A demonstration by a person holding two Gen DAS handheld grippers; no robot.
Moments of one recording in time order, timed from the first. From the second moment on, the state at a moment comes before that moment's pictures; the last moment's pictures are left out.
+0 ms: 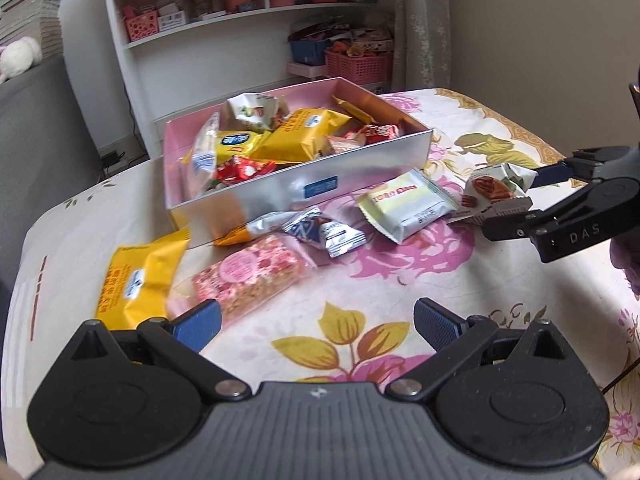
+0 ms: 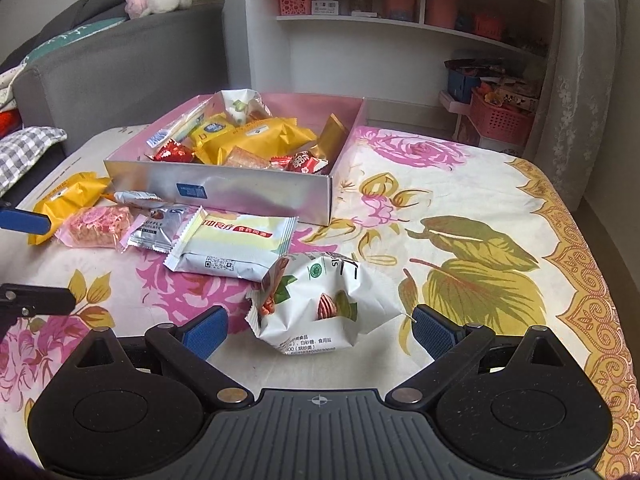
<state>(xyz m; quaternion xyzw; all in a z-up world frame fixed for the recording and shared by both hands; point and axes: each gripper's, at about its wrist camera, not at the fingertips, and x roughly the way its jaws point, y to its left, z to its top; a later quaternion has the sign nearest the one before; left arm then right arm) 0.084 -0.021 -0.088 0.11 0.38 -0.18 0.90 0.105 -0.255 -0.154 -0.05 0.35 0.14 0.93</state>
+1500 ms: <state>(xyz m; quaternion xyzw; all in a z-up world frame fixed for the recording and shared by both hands) 0.167 -0.126 -0.107 0.25 0.37 -0.32 0.84 0.132 -0.300 -0.143 0.02 0.36 0.15 0.92</state>
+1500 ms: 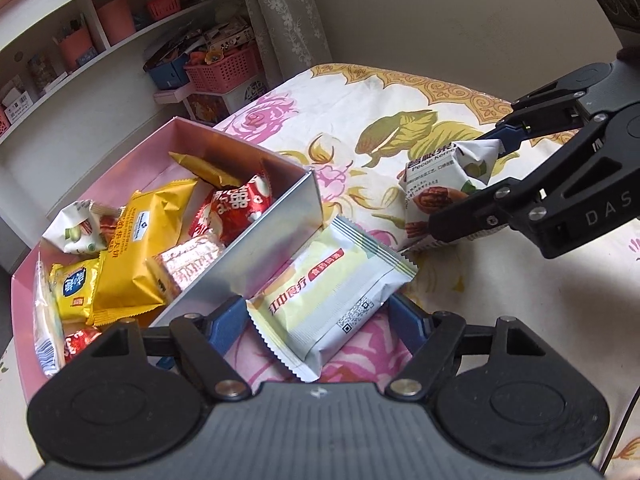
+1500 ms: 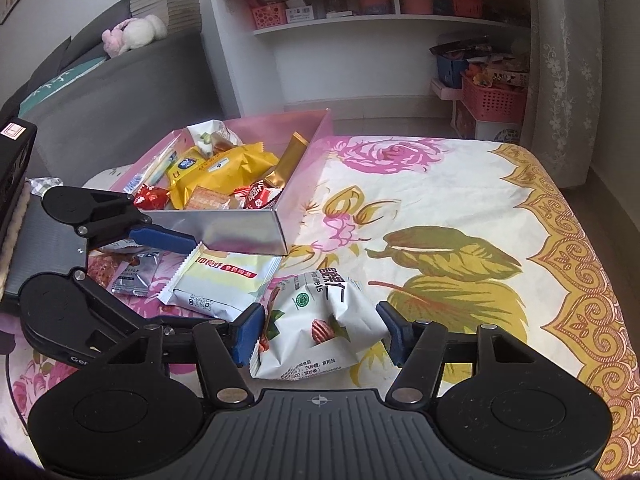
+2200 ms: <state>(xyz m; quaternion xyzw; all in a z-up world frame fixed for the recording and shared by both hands) 0.126 -0.134 -0.097 0.25 0.33 -0.29 0.86 0.128 -0.312 -0.133 0.03 0.35 0.13 0.93</state>
